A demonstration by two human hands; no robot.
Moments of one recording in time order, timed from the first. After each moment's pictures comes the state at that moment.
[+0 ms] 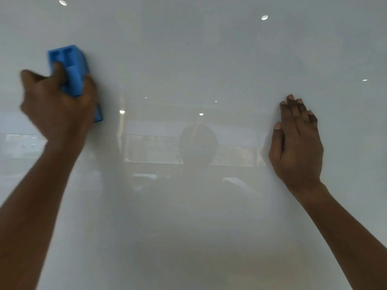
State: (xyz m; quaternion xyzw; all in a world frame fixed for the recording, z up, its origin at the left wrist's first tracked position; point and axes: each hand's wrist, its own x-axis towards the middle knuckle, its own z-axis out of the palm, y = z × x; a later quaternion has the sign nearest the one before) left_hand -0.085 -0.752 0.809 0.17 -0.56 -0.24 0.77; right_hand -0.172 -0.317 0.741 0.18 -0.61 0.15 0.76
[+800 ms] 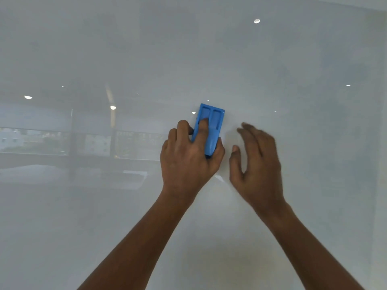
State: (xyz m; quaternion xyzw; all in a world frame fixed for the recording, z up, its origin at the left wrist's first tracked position) left_hand -0.101 -0.524 0.708 -0.05 -0.64 -0.07 0.77; right_hand -0.113 -0.365 0.701 0.27 -0.61 0.16 0.72
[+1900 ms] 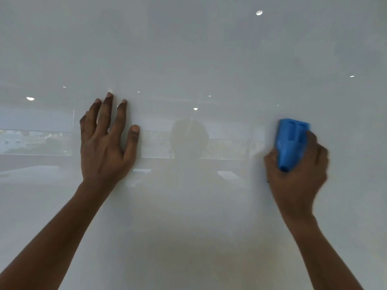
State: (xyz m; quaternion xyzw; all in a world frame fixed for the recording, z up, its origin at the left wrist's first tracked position) left_hand -0.094 -0.715 0.704 -0.03 -0.66 -0.03 0.75; right_hand -0.125 -0.340 0.672 0.06 -0.60 0.35 0.72
